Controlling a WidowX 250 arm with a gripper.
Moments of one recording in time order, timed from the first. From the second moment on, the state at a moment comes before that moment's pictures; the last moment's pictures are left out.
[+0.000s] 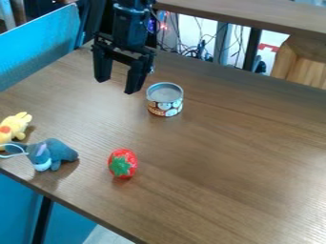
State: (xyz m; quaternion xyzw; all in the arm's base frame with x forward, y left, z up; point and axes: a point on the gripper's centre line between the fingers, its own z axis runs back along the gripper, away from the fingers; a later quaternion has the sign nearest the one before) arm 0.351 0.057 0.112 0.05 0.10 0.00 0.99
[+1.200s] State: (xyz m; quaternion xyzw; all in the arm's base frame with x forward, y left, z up) arm 0.313 0.027 0.068 0.09 0.10 0.03 0.99
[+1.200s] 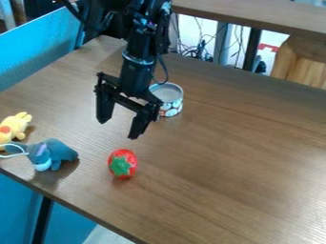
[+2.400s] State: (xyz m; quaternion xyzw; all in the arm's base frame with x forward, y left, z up) arm 0.284 0.021 0.029 0.12 0.15 0.02 0.98
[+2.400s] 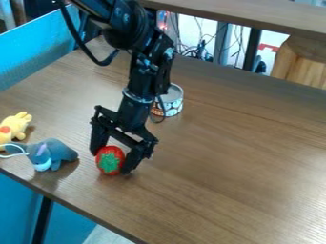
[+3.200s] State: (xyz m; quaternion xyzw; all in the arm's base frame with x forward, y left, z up) arm 0.331 0.002 0.068 0.13 0.06 -0.07 0.99
